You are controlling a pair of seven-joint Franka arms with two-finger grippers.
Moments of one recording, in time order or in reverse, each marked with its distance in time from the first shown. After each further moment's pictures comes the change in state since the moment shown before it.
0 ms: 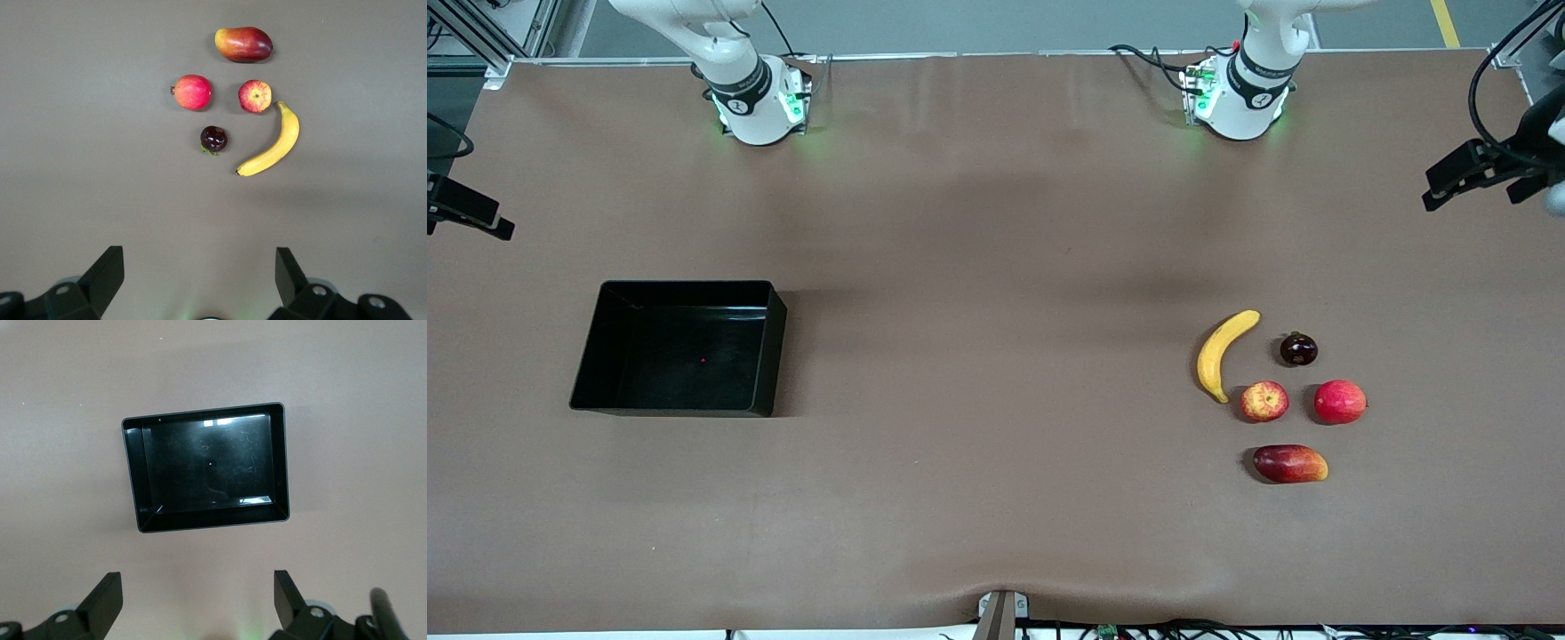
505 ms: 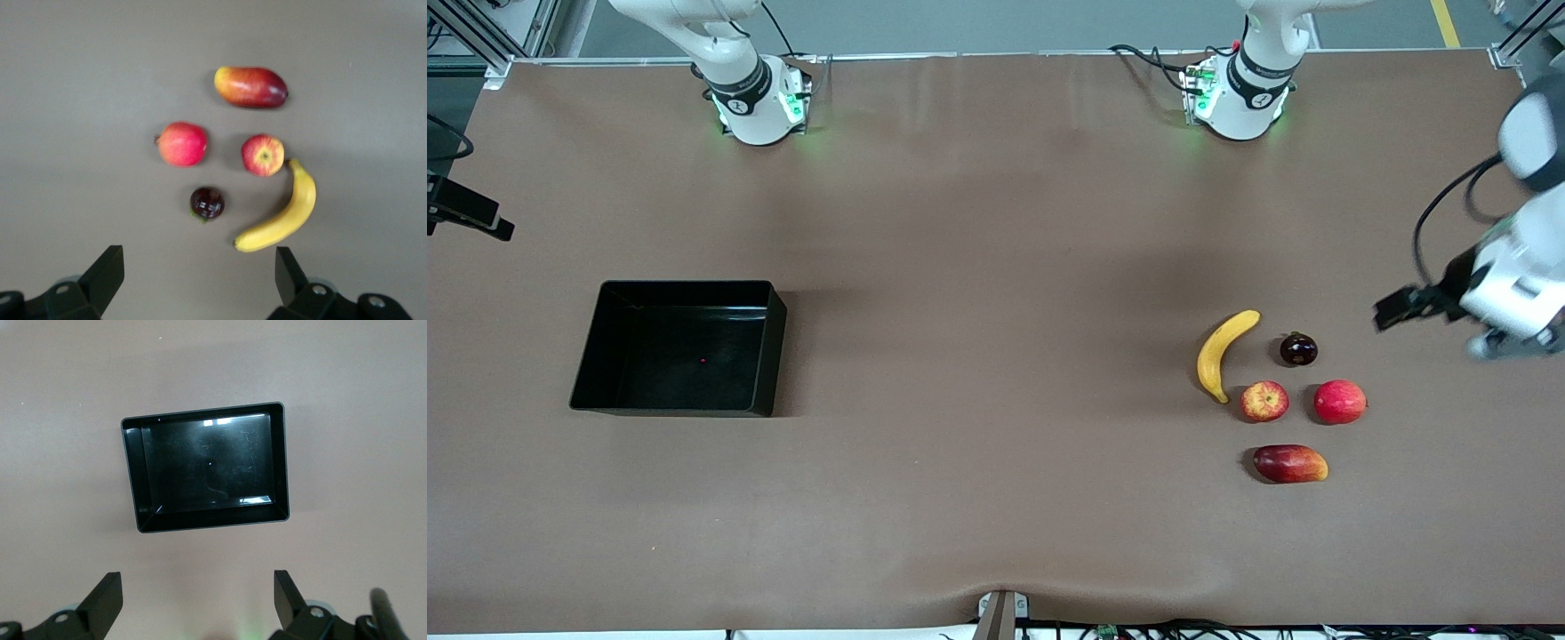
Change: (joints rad) left arm 0.021 0.242 -0.016 -0.114 -0.001 0.407 -0.054; right arm -0.001 0.003 0.000 0.000 0.000 0.000 0.000
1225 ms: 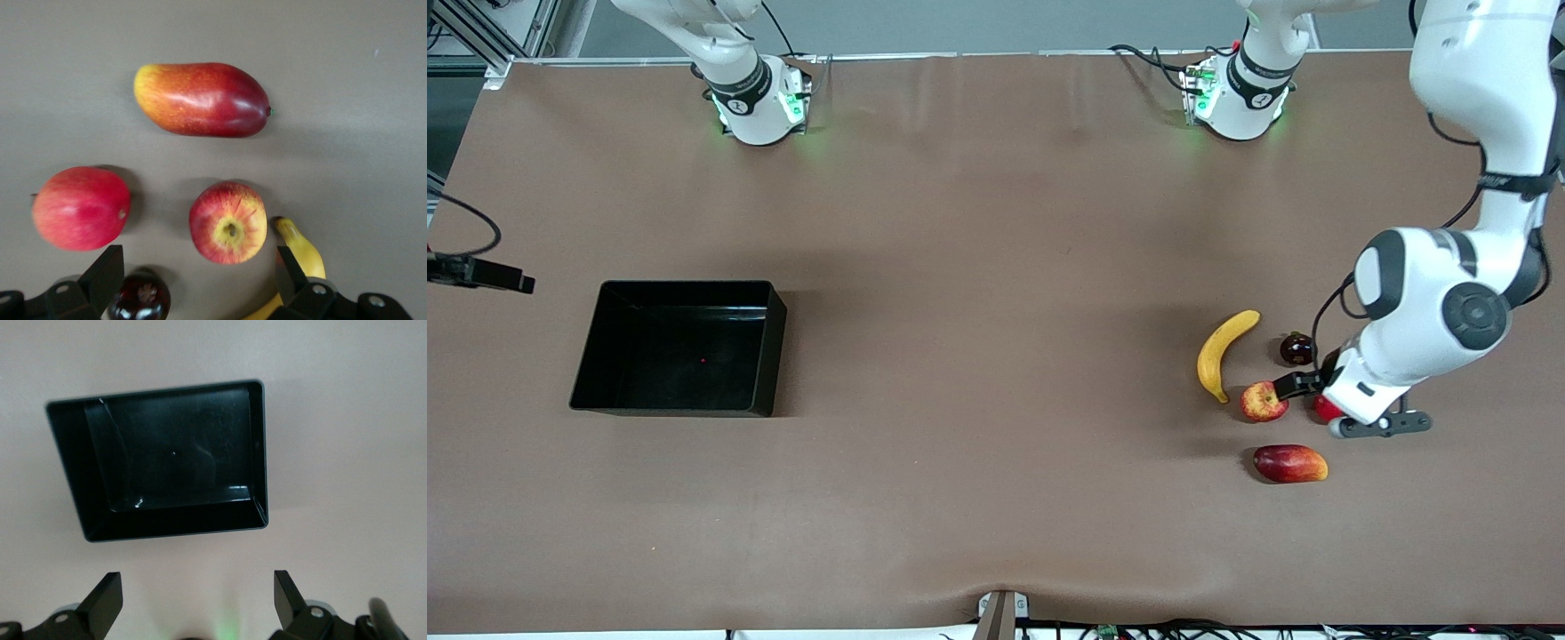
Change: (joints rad) left arm -0.036 0.307 -0.022 -0.048 0.000 0.344 -0.018; right arm -0.088 0.216 -0.007 -0.016 -0.023 0.047 -0.119
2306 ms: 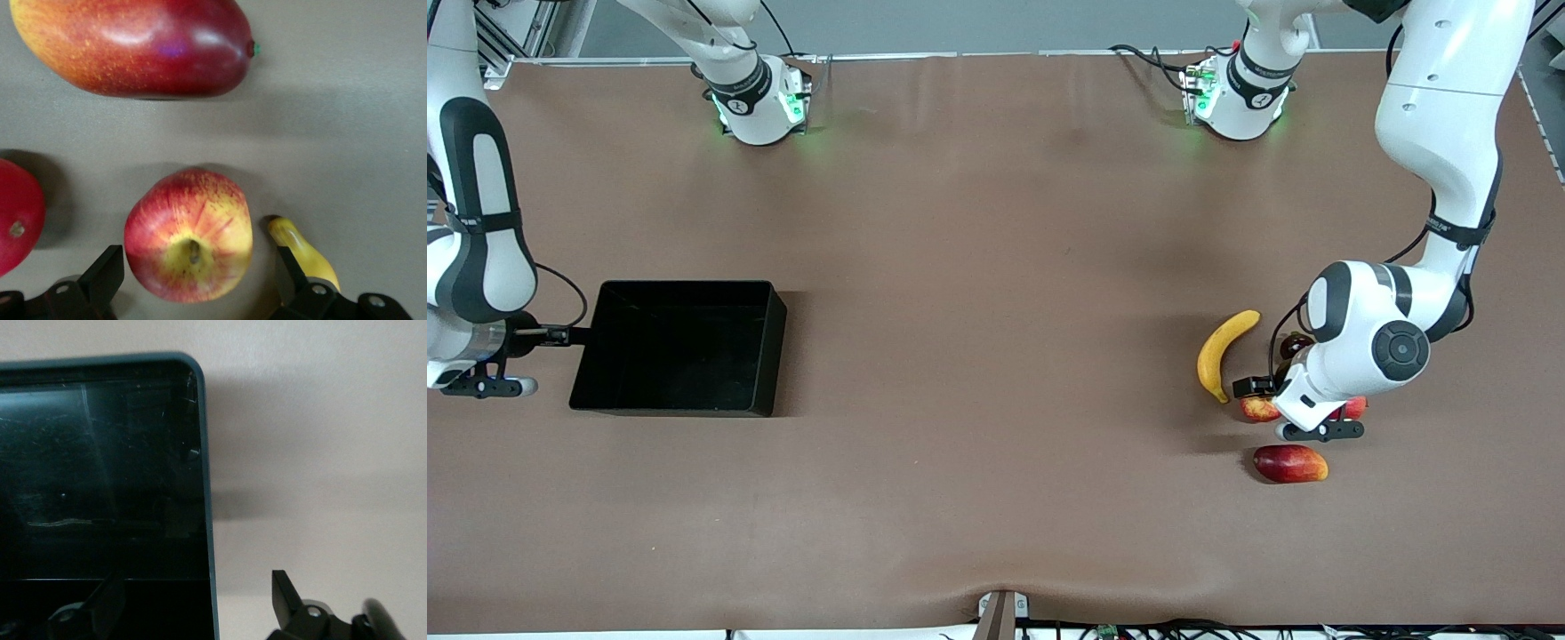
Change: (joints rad) left arm 0.002 0.129 -0.033 0.001 0.000 0.046 0.004; right arm -0.122 0.204 -0.002 -0.321 0.018 0.512 -0.172
